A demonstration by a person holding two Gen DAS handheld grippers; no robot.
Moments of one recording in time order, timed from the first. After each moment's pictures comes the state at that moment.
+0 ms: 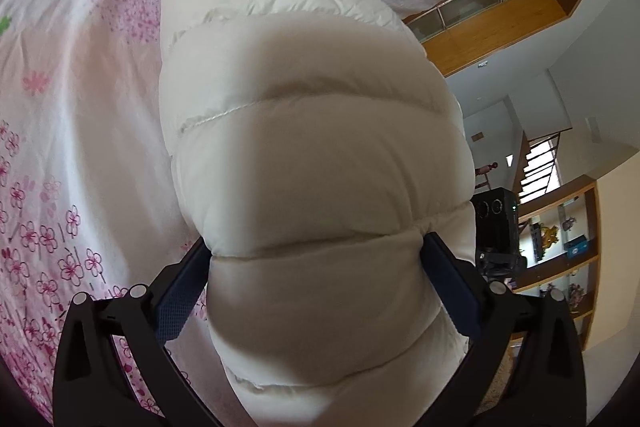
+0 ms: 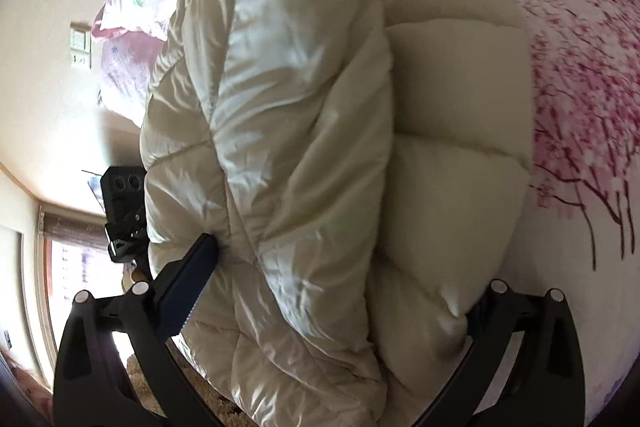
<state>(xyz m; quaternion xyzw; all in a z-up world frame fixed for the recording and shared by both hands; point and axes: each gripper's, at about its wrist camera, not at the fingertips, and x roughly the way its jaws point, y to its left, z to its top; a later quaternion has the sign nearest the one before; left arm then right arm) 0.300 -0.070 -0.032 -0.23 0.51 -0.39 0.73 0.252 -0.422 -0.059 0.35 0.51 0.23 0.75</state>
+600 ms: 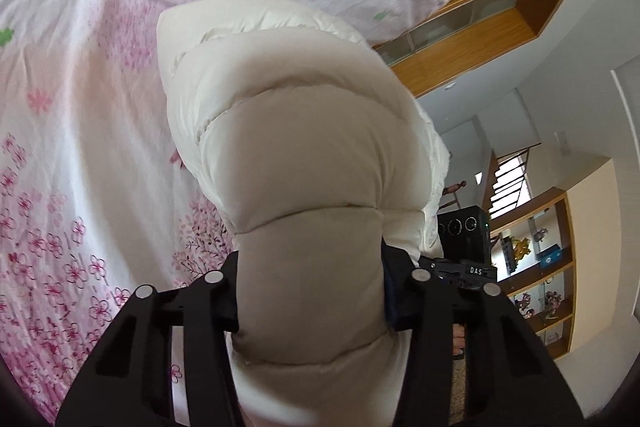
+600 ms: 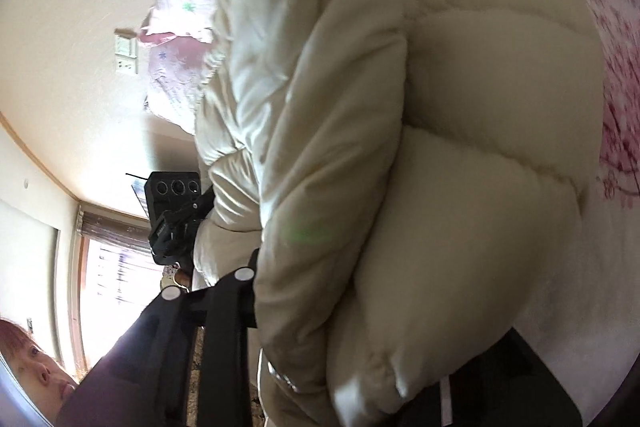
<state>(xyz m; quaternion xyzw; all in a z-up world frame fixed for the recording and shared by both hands) 0.289 -0.038 -0.011 -0.28 0.45 -0.42 0.74 0.235 -0.393 -0.036 0.38 0.45 0.29 0.75</state>
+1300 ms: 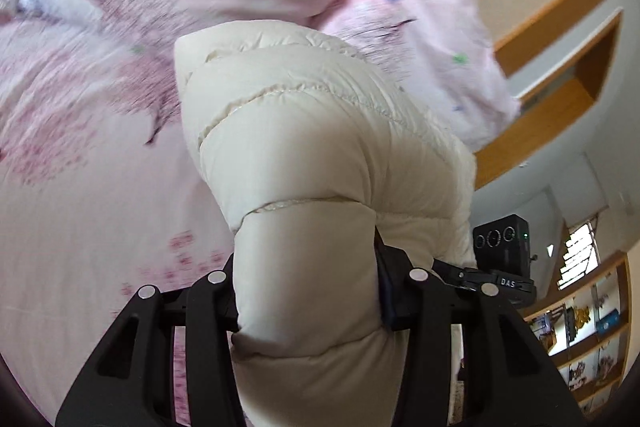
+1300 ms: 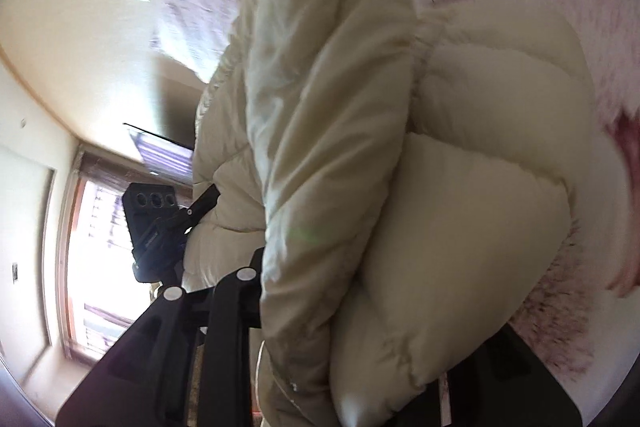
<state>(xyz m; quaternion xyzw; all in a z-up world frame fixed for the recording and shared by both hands) 0.296 0.155 -0.006 -0.29 0.41 -0.23 0.83 0.352 -0.186 -0.050 0.32 0.50 0.35 0.73</state>
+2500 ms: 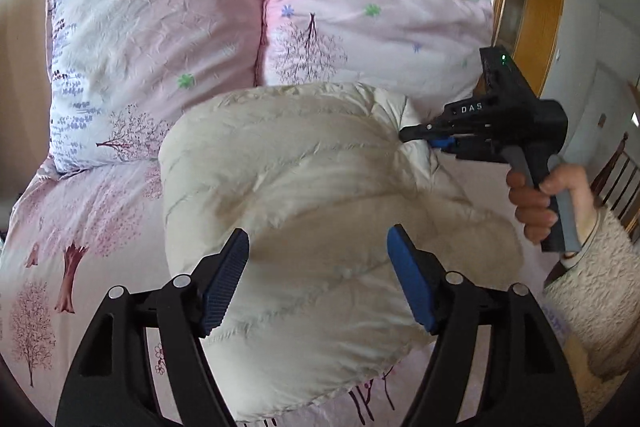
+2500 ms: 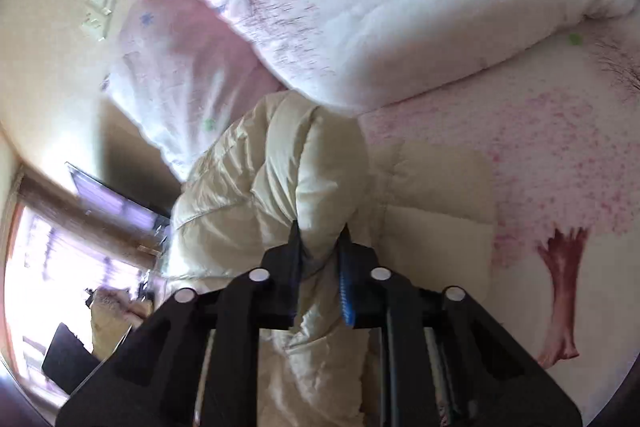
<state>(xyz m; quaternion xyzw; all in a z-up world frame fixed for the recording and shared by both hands) 0.207 0.065 0.046 0.00 0.32 -0.16 0.93 0.383 -0.200 0.019 0.28 0.45 0.21 0.83</state>
